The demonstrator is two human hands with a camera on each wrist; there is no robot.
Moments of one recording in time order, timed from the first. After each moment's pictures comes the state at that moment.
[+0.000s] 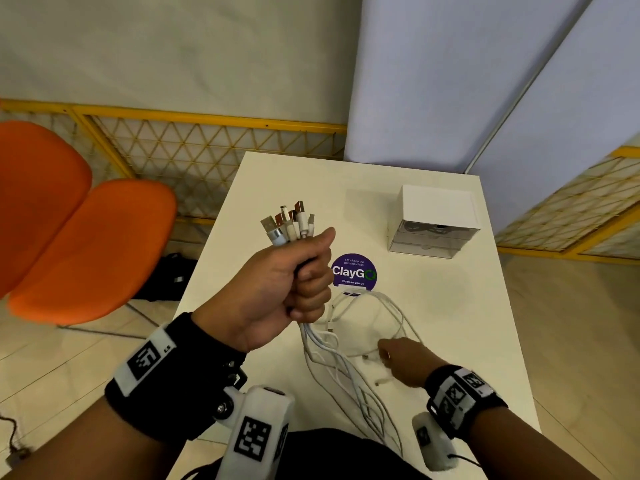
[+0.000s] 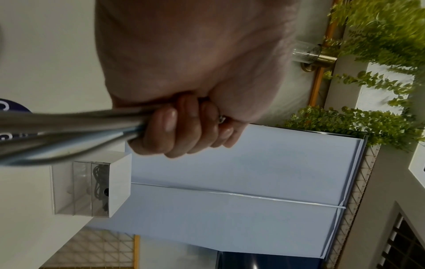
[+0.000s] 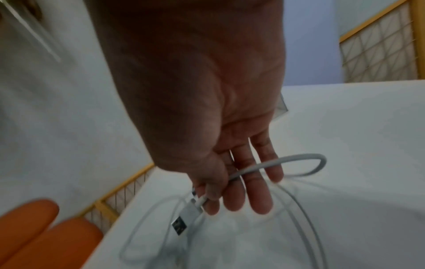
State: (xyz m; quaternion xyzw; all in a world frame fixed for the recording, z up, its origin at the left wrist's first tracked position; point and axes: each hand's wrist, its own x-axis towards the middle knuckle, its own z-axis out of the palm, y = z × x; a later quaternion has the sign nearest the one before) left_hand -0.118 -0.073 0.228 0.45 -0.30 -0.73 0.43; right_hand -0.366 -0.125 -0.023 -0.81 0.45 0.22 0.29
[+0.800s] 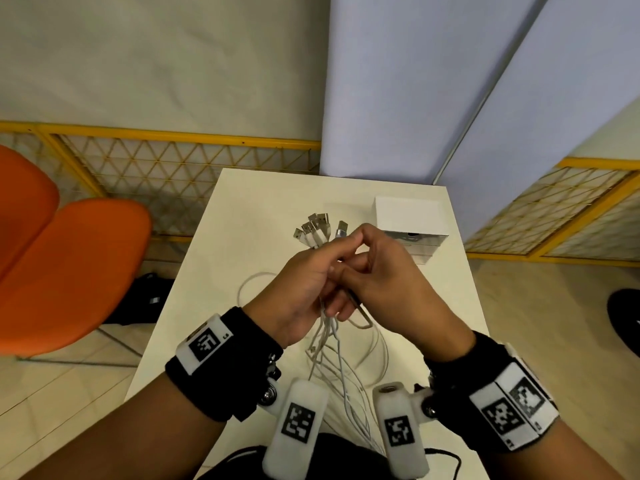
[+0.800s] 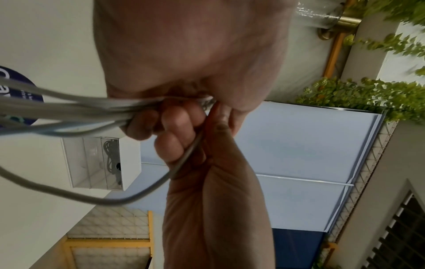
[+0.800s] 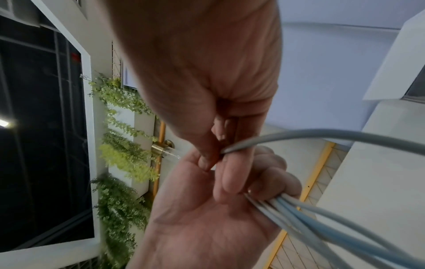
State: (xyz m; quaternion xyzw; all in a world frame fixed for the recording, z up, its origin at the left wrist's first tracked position) left_hand -0.168 -0.098 0.214 0.47 -0.34 -0.69 0.43; right_hand -0.295 -0.117 0.233 -0.62 0.44 -0.28 0.58
